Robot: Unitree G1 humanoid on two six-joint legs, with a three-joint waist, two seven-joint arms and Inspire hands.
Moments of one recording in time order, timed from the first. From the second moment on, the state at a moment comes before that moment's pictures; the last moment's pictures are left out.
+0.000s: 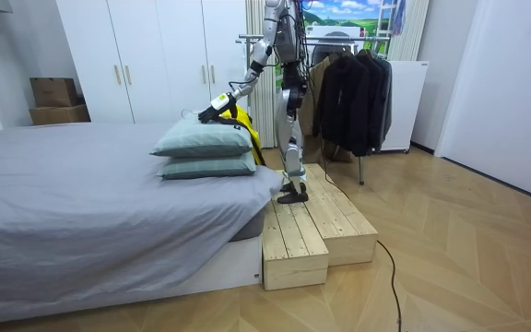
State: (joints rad) left arm -0.36 0.25 -0.17 1.24 0.51 -0.07 0.55; right arm 0.02 -0.24 0.14 1.34 0.43 -0.02 0.05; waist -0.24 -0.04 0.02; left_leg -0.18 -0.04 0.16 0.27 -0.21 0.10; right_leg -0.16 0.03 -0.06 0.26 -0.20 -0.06
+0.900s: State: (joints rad) left arm -0.38 0.27 -0.20 1.27 0.51 -0.07 0.43; right arm 0.00 -0.24 0.13 1.33 0.43 -0.03 0.07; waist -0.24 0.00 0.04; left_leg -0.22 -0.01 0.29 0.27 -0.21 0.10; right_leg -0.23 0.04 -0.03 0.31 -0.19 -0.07
